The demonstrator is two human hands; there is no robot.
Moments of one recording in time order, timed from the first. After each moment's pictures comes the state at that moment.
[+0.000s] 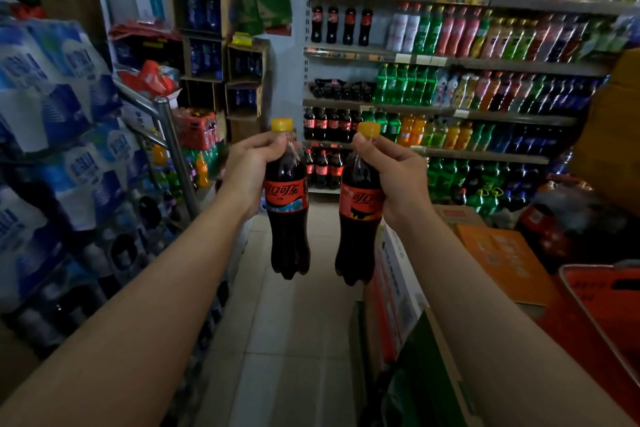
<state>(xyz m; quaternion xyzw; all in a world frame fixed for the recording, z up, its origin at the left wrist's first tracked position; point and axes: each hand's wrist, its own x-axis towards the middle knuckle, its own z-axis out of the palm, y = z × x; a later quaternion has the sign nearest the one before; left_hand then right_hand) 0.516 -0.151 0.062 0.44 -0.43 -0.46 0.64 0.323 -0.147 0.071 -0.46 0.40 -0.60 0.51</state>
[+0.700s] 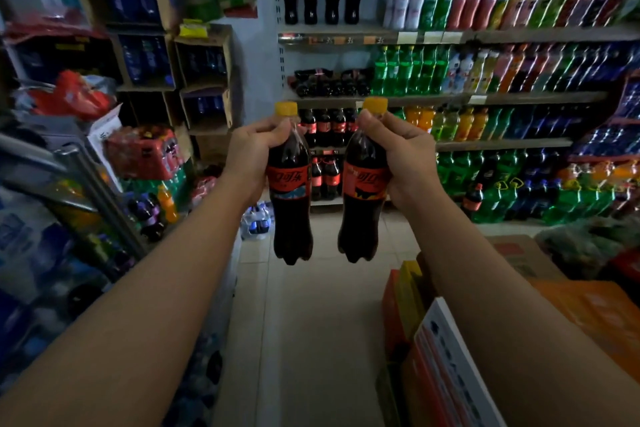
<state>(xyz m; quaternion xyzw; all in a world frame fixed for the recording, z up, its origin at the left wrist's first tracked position) 0.584 -0.539 0.055 0.41 -0.47 -0.49 0.61 0.393 -0.511 0.062 -0.44 0.41 -0.64 0.48</state>
